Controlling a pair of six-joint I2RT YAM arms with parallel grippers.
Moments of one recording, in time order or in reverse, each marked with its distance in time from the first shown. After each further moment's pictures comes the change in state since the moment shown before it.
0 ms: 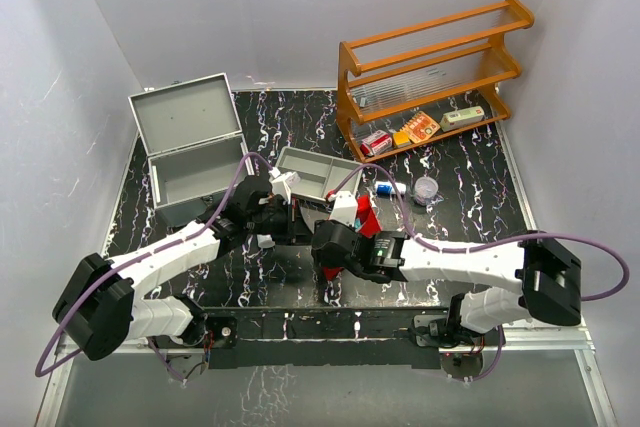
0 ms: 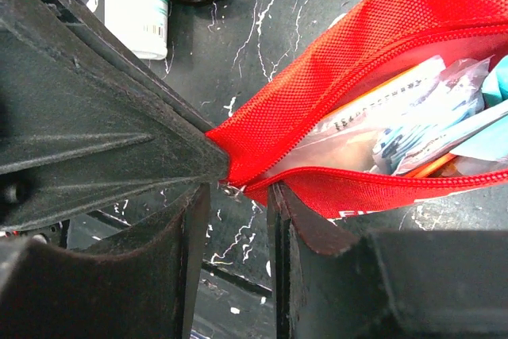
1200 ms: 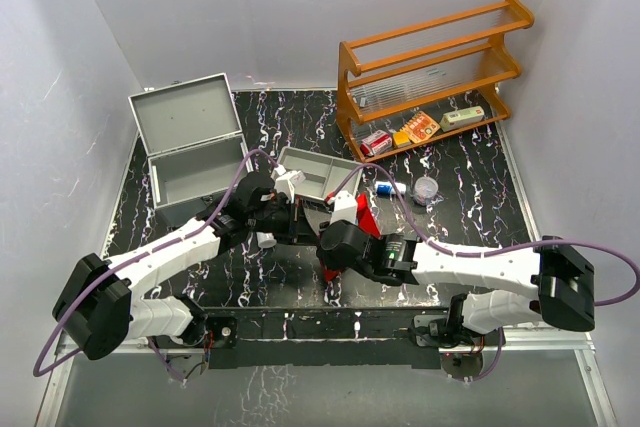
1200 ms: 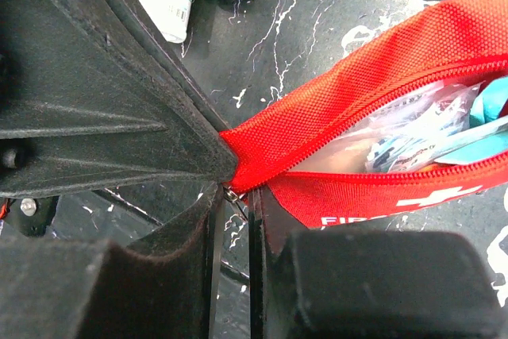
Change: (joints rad) left arm -0.008 0.001 0.055 -0.060 0.033 0.045; right arm 0.003 -0.077 -0.048 0.049 -0.049 -0.142
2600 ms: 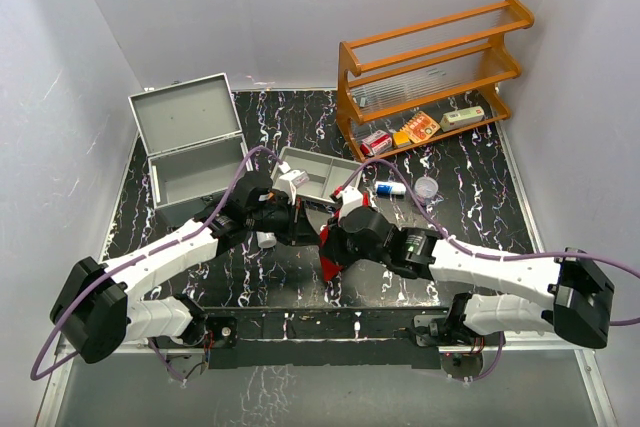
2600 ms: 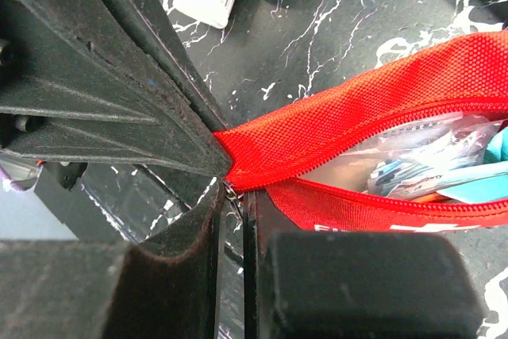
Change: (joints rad) left arm -0.001 -0.023 0.000 0.023 0.045 0.124; right arm -0.134 -0.111 -0.089 0.100 -0.266 -0.158
